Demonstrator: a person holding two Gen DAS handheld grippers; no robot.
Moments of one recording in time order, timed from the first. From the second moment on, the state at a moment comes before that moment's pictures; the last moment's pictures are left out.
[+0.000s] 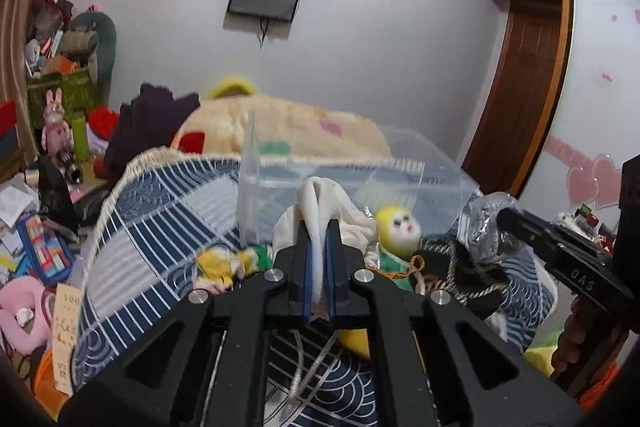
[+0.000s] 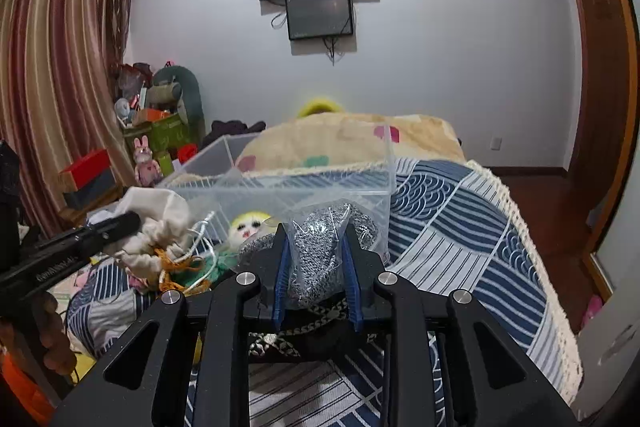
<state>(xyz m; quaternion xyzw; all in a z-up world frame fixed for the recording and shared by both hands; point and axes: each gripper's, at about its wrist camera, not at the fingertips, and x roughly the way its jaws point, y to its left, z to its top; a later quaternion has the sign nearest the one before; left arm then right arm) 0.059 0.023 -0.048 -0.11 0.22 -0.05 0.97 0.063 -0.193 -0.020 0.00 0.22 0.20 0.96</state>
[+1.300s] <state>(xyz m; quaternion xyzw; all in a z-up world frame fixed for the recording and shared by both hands) 0.188 0.018 -0.043 -0.06 0.29 -0.04 0.95 0.177 -0.144 -0.018 -0.09 0.31 0.19 0.93</state>
